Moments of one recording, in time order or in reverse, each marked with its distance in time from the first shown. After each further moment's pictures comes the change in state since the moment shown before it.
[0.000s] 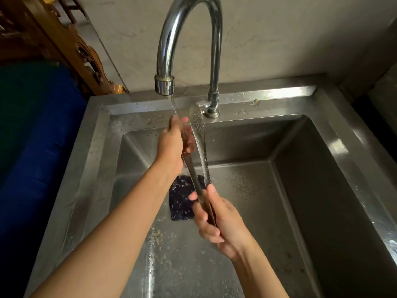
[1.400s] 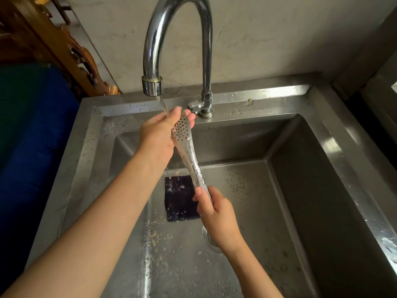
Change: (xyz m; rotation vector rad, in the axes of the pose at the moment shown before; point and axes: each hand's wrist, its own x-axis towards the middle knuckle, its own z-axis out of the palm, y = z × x) left_hand -0.007 0.033 0.010 -0.250 -0.048 -0.039; right_hand 0.012 0.013 -0.018 -0.811 0.437 -0.310
